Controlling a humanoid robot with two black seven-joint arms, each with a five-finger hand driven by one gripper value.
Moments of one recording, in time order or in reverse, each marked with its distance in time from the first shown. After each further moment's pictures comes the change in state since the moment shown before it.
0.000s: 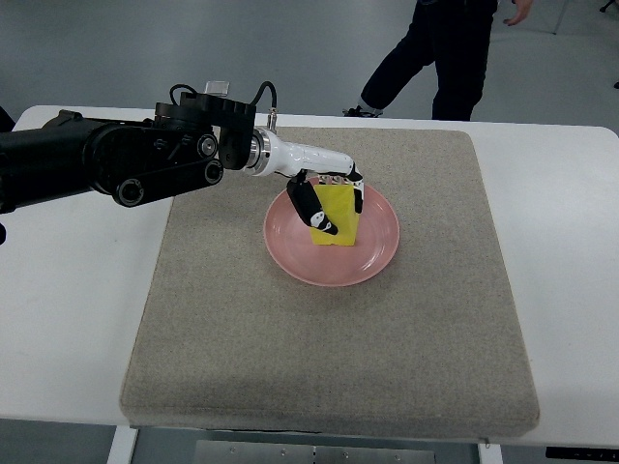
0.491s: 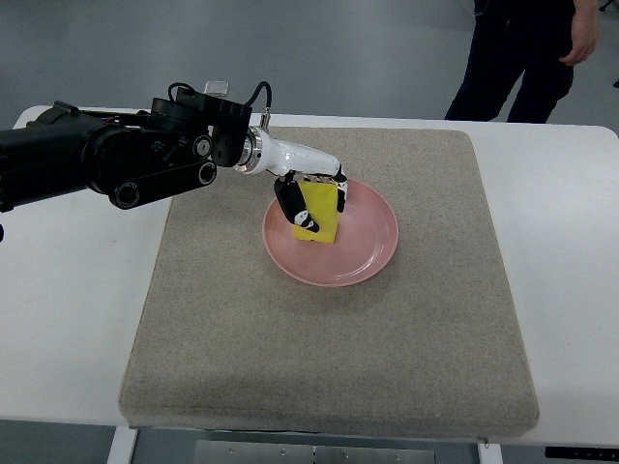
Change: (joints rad) left arm 0.006 0.000 0.003 0.033 0.114 -0.007 -0.001; right arm 0.000 0.000 0.000 0.000 0.000 0.000 0.000
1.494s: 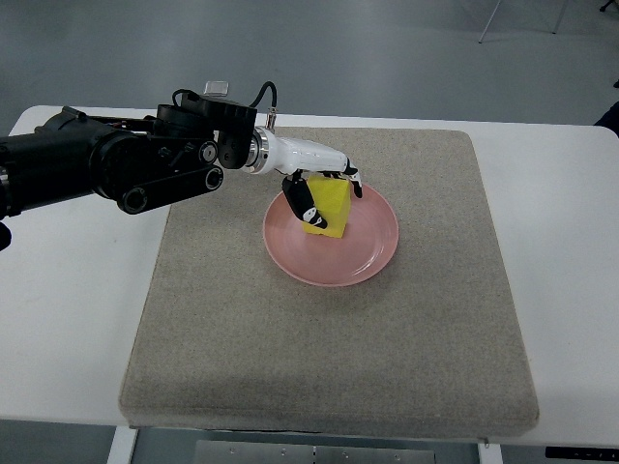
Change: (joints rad) left arm 0.011 -0.016 -0.009 0.003 0.004 0.066 -0.005; right arm 0.000 0.000 0.000 0.000 0.000 0.000 0.000
